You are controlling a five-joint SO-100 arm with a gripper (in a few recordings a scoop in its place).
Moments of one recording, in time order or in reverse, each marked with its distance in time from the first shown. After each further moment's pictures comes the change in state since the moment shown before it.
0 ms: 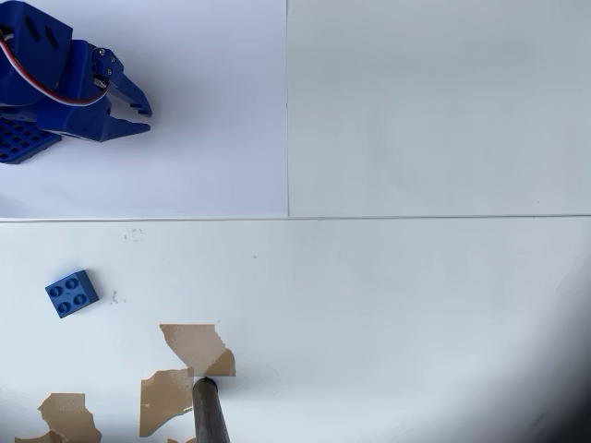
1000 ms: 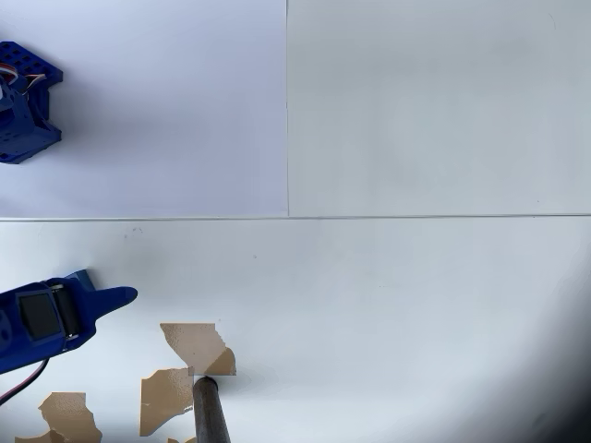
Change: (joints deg) arm 56.6 -83.6 -68.4 1.9 1.0
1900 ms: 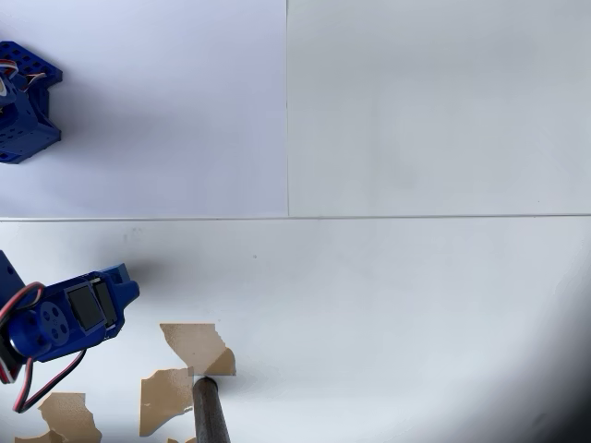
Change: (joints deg) arm 5.6 -16.3 -3.0 -3.7 3.9
